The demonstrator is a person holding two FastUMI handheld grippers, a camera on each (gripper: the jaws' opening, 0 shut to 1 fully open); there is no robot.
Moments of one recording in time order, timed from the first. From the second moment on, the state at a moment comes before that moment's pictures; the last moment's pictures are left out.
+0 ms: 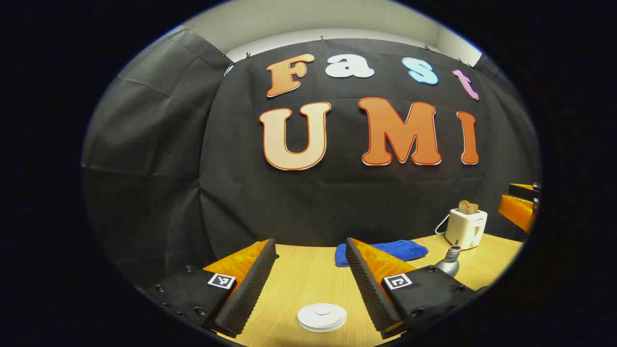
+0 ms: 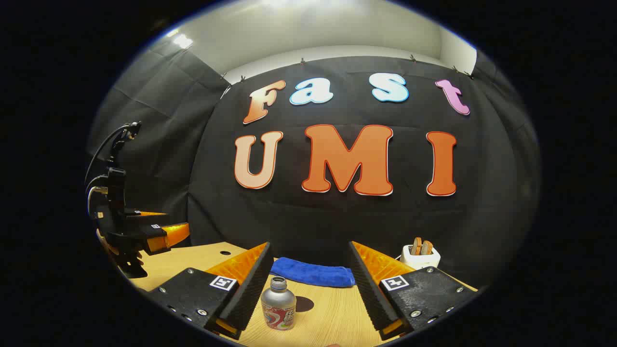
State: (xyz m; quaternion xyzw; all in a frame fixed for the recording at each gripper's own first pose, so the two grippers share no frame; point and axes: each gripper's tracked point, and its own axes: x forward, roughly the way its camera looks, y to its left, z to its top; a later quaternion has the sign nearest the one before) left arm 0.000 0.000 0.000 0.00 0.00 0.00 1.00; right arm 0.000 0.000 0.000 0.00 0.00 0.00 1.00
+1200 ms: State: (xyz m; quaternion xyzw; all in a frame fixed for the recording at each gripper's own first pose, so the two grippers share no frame) left arm -0.004 -0.001 0.008 -0.01 -0.01 0.00 1.00; right arm 0.001 0.002 -0.004 0.01 0.00 0.00 1.00
